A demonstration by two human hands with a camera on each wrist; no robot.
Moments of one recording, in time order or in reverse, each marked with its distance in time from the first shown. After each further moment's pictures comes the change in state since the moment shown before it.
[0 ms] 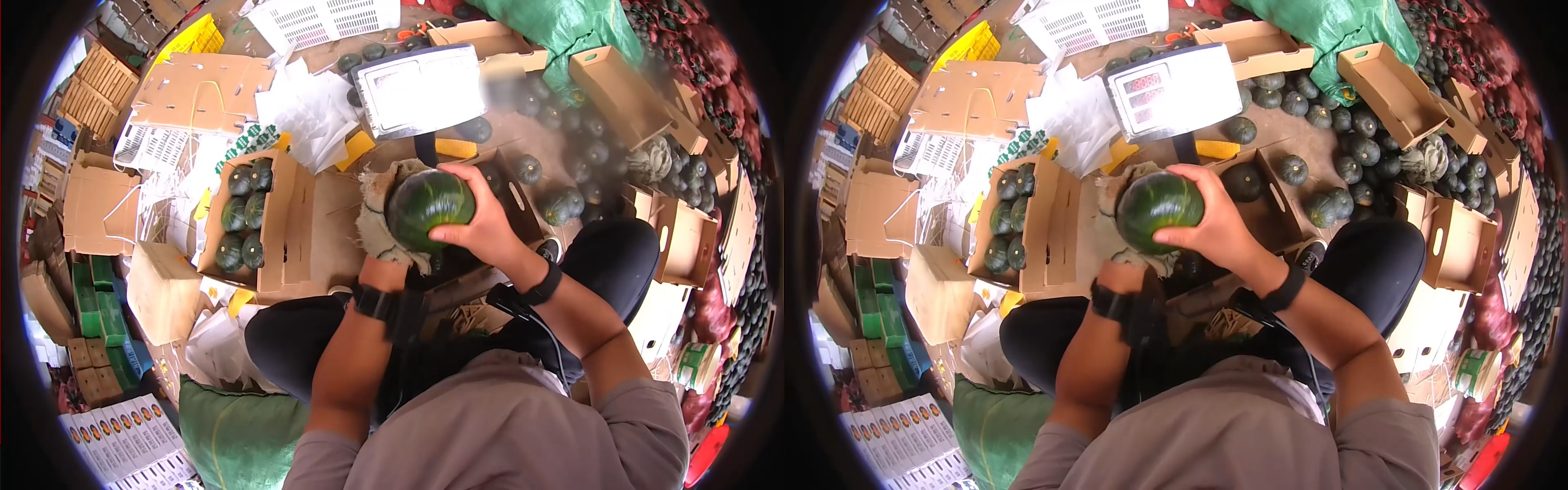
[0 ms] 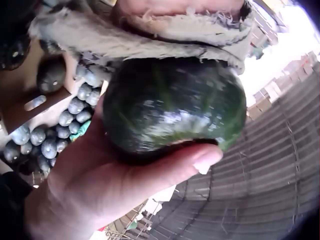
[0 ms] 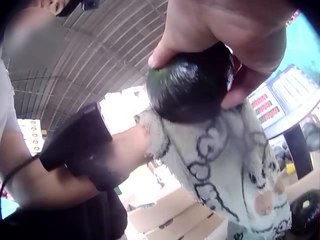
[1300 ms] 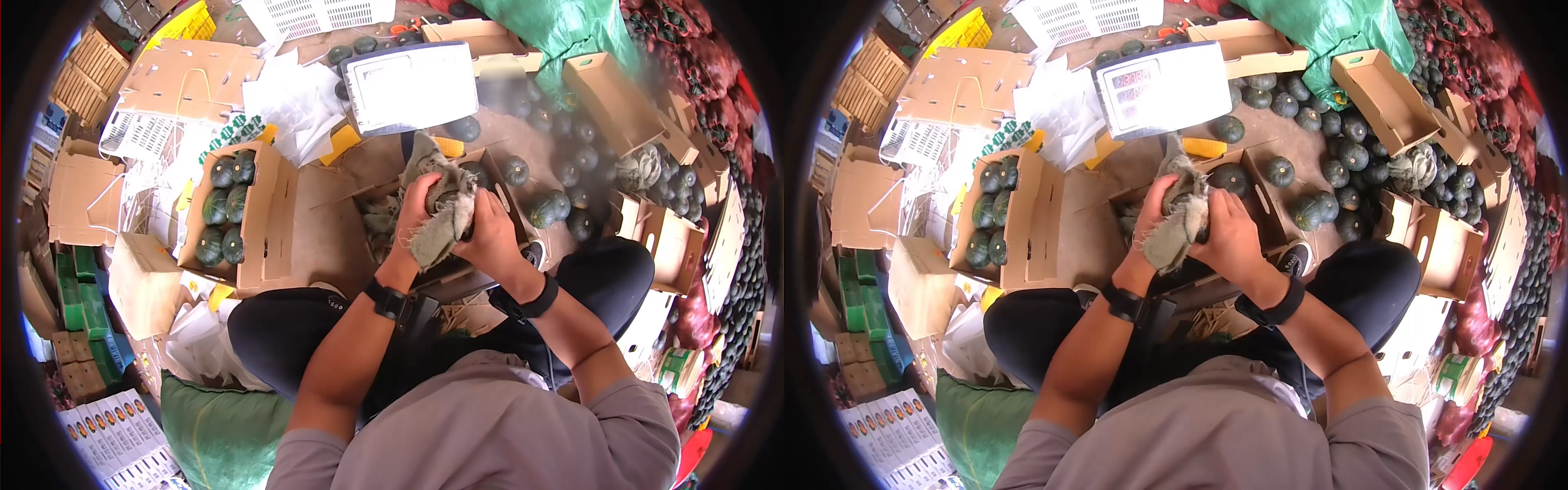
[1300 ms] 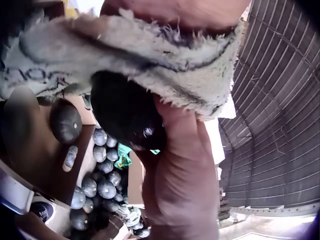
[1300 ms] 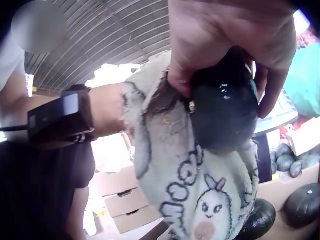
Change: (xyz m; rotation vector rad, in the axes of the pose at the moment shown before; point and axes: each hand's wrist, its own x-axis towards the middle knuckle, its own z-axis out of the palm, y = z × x) left_hand -0.001 -0.036 0.054 1.072 -0.003 0.359; right_hand -0.025 0.018 -0.027 -0.696 -0.012 0.011
